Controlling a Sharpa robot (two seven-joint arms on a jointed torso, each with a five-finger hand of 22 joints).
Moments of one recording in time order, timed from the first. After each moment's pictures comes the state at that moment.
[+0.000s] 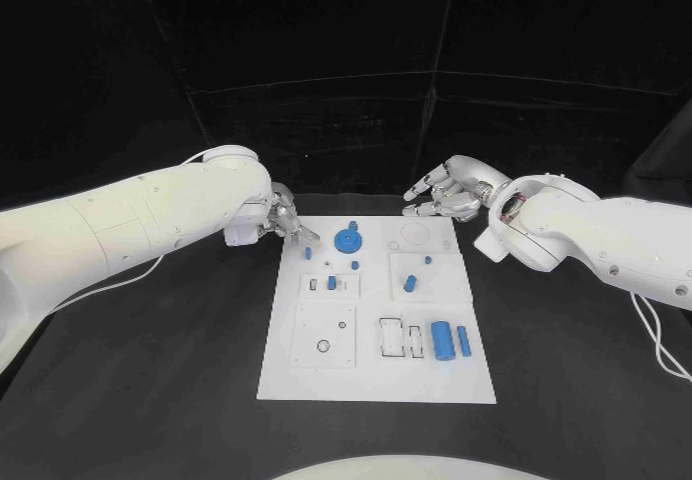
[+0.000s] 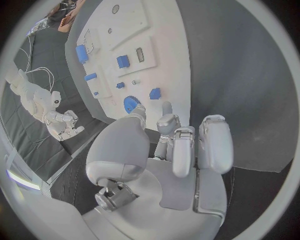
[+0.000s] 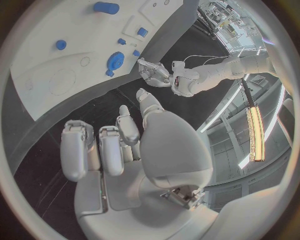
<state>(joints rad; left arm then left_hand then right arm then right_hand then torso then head) 1.41 -0.47 -0.15 0.99 -0.99 0.32 -0.54 1.07 -0.02 -0.04 0.29 0.07 0.87 0.06 0.65 0.49 1.24 -0.01 1.20 1.00 1.47 -0.07 1.57 1.31 0.07 1.47 0.03 1.35 1.29 1.34 -0.81 -0.08 1.46 -0.92 -0.29 -0.04 1.32 -0.05 0.00 0.06 0.34 0.96 0.15 0.09 0.07 1.36 0.06 1.20 1.24 1.47 -0.02 1.49 1.31 0.05 1.47 0.09 1.45 1.31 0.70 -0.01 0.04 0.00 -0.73</state>
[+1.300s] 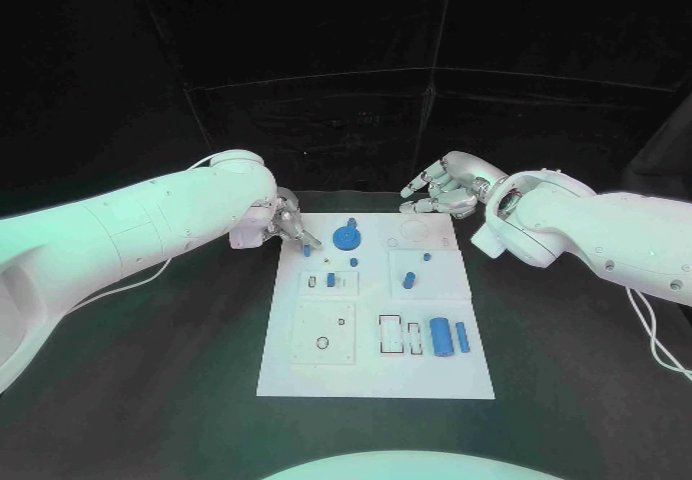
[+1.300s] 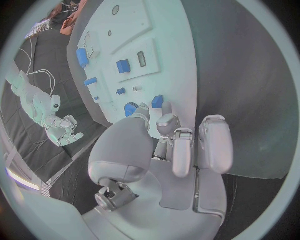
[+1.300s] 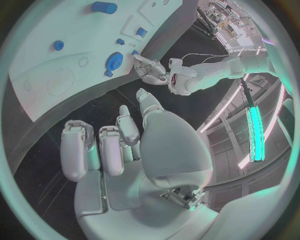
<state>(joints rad) 1.39 -0.43 -0.15 0.94 -0.99 0.35 -0.50 1.14 0.03 -0.06 0.25 0.06 0.88 0.06 0.65 0.48 1.24 -0.01 1.20 0.99 1.47 -0.07 1.57 1.31 0.07 1.47 0.03 1.35 1.29 1.34 -0.81 -0.08 1.45 -0.92 -0.29 -0.04 1.32 -0.05 0.00 0.06 0.34 0.96 0.15 0.09 0.07 1.36 0.06 1.20 1.24 1.47 -0.02 1.49 1.31 0.05 1.47 0.09 1.45 1.31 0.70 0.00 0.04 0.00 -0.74</state>
